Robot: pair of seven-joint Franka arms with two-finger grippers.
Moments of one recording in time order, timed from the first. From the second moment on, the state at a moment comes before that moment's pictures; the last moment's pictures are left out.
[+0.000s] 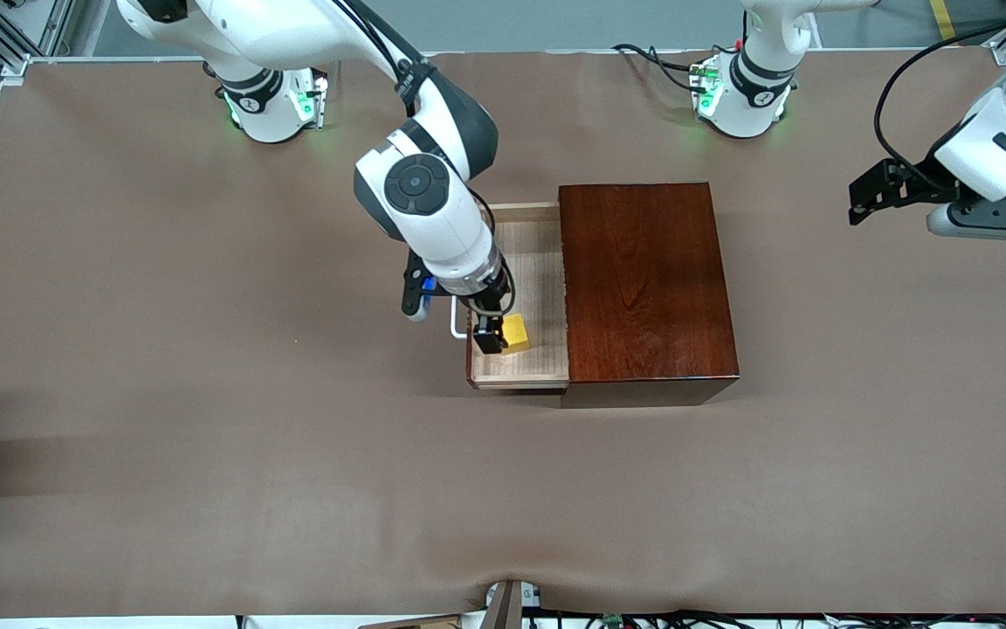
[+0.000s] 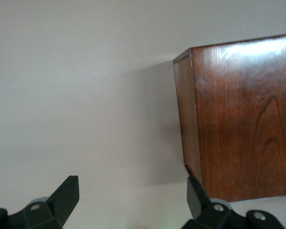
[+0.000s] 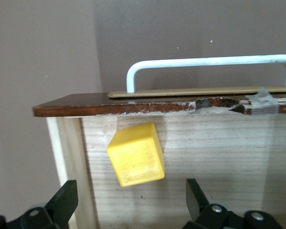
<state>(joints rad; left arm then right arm) 0.05 -0.07 -0.15 -1.67 -0.02 1.58 0.04 0.66 0.62 0.07 -1.39 0.10 2.21 2.27</state>
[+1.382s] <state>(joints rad) 0.00 -0.05 -0.08 -1.66 -0.02 1.55 0.00 0.70 0.70 0.07 -1.35 -0.04 2.20 2.23</state>
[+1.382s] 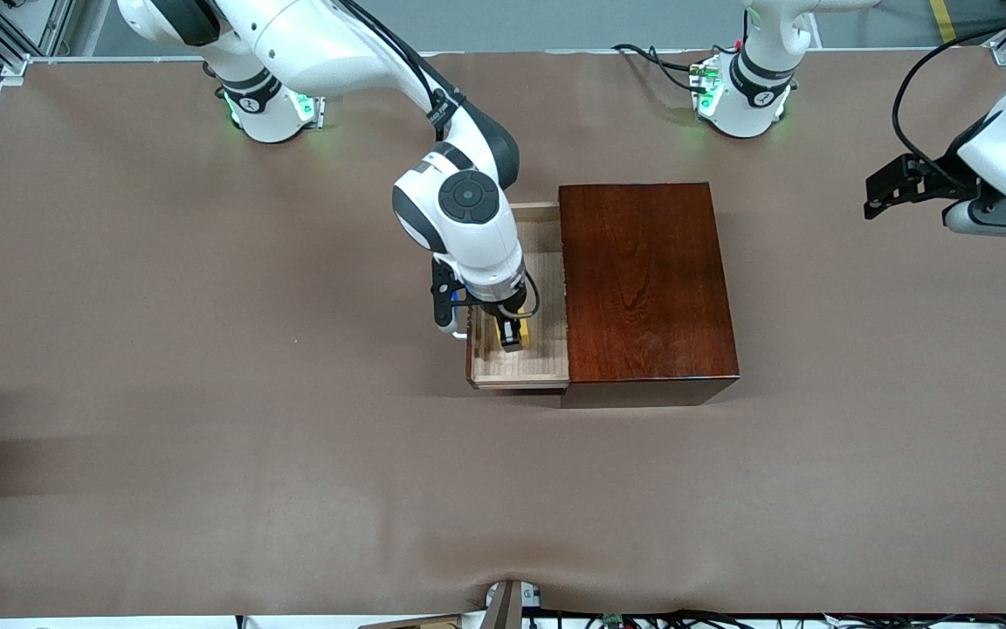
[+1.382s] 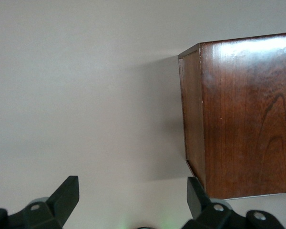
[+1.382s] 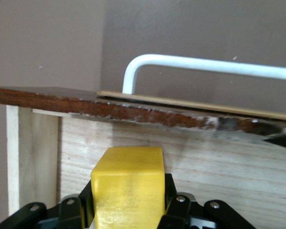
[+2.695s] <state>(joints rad) -0.39 0.45 -0.28 -1.36 -0.03 1.86 -1.24 -0.04 0.21 0.04 -1.55 -0.01 1.68 0.46</state>
